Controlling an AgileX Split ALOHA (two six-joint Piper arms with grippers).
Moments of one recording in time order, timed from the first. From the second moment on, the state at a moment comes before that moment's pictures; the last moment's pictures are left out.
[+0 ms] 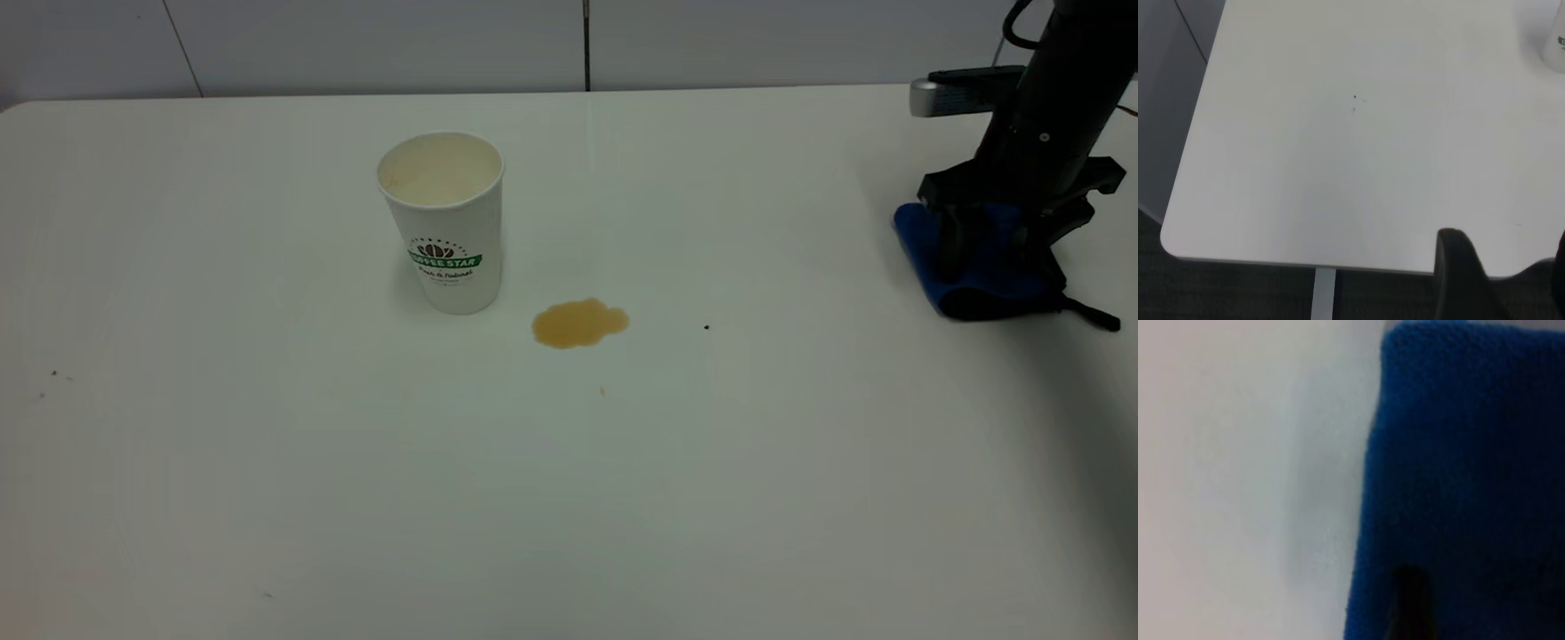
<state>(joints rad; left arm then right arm) 0.05 -0.02 -0.49 0.03 1.12 -0.01 -0.08 2.63 -1.87 0.10 0.78 -0.23</state>
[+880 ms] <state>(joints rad) 0.05 -0.02 -0.49 0.03 1.12 -0.01 0.24 2.64 -1.88 0.40 0.84 -0.39</state>
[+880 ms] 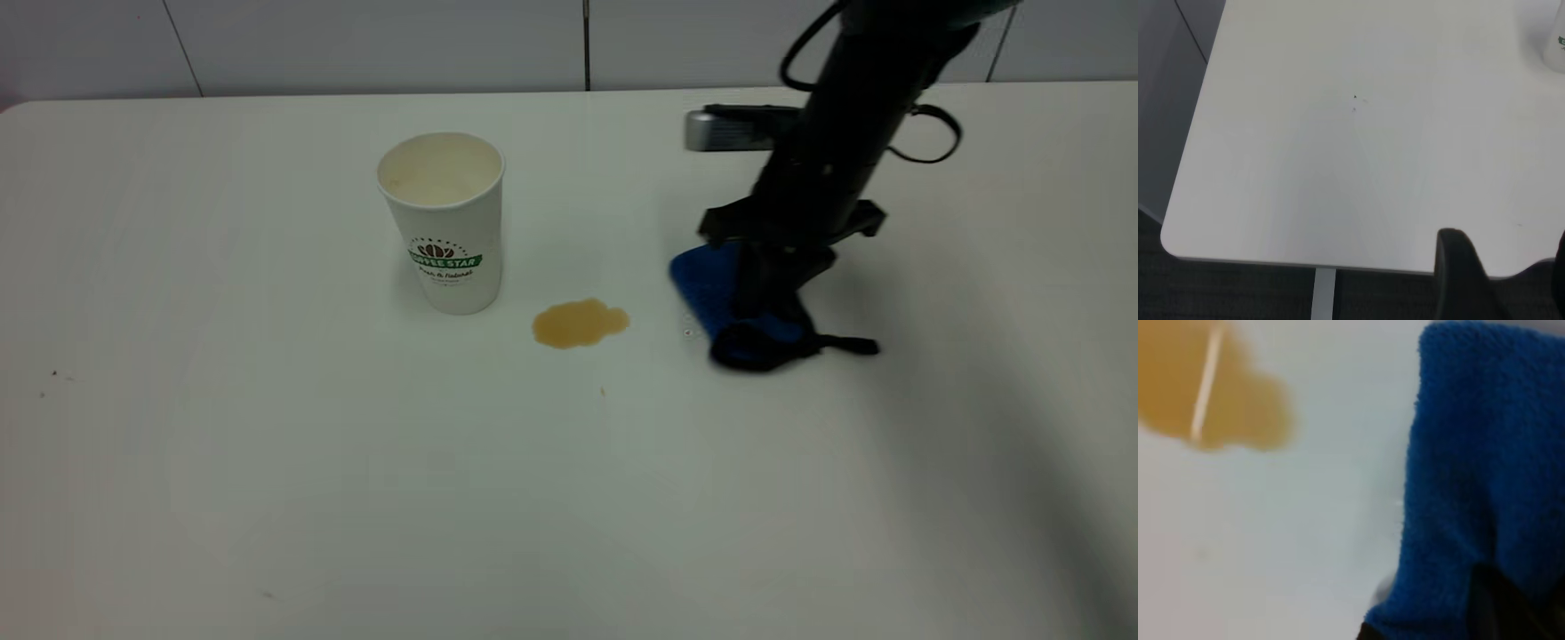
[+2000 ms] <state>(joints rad) 0.05 -0.02 -0.49 0.03 1.12 -0.01 0.46 2.67 -1.88 0.59 0.47 -0.32</state>
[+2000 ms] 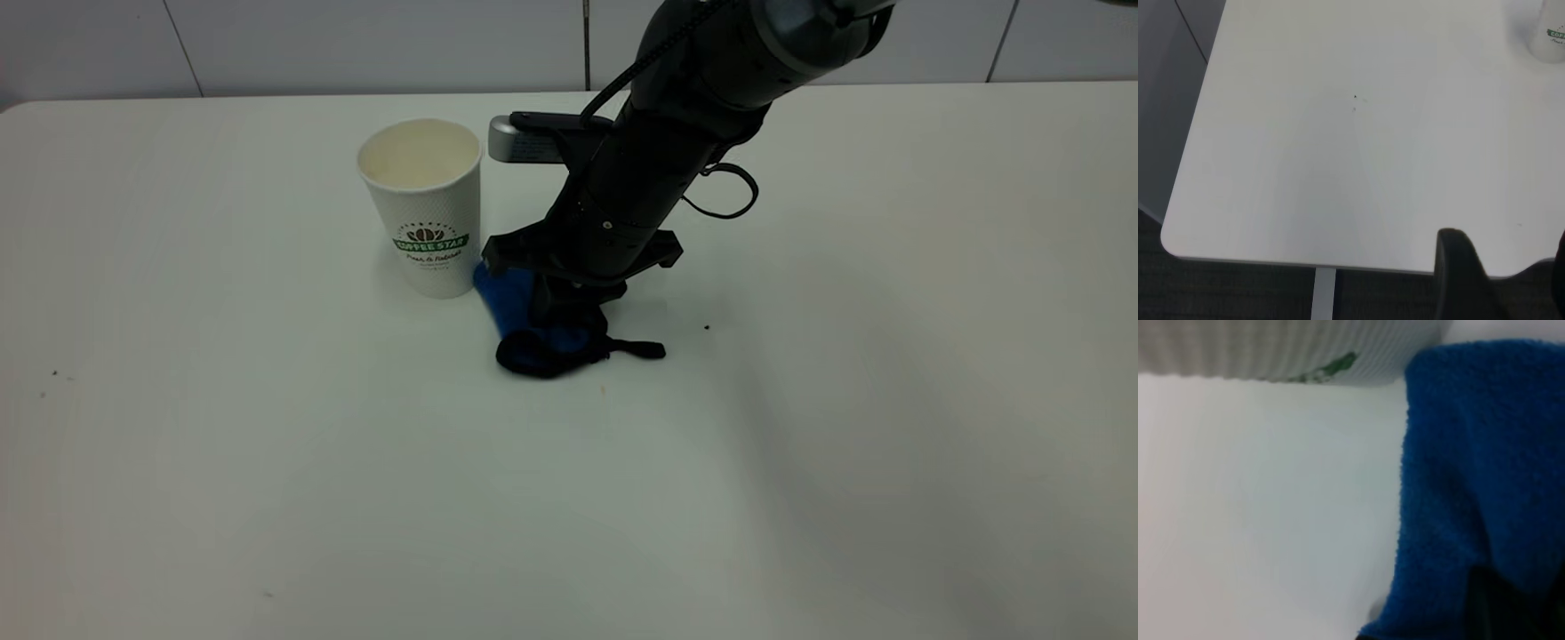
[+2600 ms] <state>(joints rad) 0.05 -0.02 -0.49 0.03 1.12 -0.01 0.29 2.66 -1.88 0.48 0.53 -0.20</state>
